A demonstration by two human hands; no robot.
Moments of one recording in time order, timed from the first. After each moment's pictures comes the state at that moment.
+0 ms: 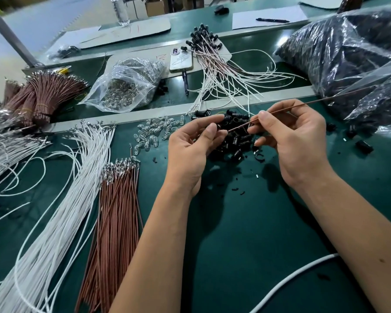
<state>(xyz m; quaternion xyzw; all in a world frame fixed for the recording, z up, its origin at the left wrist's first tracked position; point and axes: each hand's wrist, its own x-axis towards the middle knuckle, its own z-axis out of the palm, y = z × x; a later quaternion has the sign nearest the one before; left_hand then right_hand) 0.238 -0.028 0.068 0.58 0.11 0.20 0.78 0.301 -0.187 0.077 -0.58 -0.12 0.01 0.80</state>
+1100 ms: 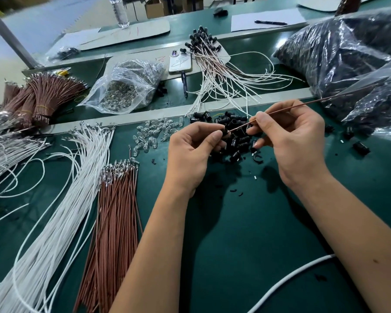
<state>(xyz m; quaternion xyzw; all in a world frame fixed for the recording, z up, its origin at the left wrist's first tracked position) 0.240 -0.023 0.057 0.68 0.07 0.22 0.70 0.306 -0.186 0.072 -0.60 -0.16 -0.03 0.78</state>
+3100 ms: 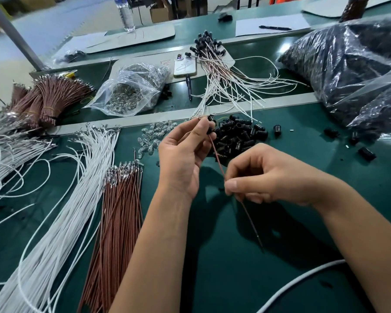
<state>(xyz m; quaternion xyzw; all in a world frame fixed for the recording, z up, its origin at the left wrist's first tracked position) 0.232 -0.022 0.083 0.42 0.17 0.21 0.87 0.290 -0.196 0.083 -0.67 -0.39 0.38 0.50</state>
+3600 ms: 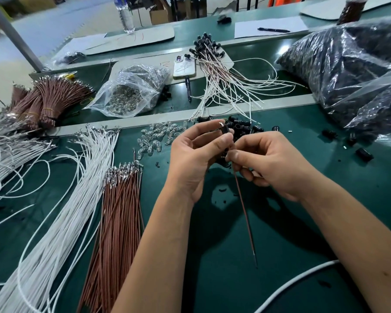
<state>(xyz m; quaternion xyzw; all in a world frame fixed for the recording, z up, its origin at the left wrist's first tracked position) 0.230 -0.030 0.081 0.54 0.11 0.15 0.82 0.294 -0.185 0.073 -0.68 -0.25 0.24 0.64</state>
